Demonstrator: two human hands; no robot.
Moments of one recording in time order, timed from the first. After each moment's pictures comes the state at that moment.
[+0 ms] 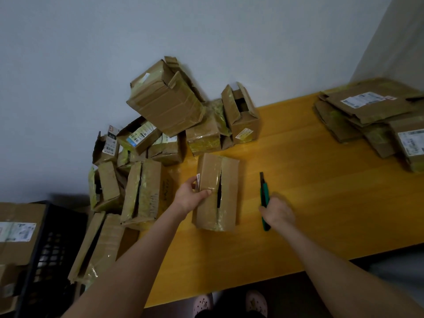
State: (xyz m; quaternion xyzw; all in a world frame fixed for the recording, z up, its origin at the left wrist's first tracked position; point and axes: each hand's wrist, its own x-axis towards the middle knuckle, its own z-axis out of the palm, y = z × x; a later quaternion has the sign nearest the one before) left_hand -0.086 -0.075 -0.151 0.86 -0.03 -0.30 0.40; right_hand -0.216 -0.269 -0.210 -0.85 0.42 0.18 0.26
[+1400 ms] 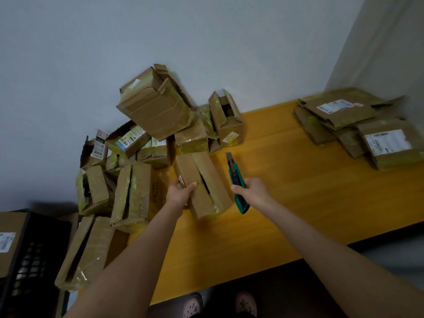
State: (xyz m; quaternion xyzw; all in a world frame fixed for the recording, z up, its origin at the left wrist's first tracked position) left_hand -0.088 -0.088 -0.158 0.80 0.15 -0.27 0.52; right_hand -0.205 -0.261 -0.132 -0.80 0.31 0.09 0.50
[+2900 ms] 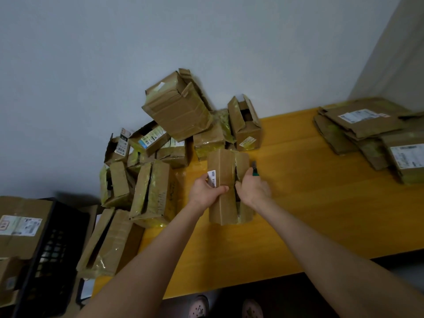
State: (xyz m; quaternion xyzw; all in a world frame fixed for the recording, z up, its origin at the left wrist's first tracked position) left_hand -0.112 -0.098 -0.119 0.87 -0.05 -0.24 0.43; right_hand -0.162 -0.229 -0.121 -0.91 0.32 0.11 0.24
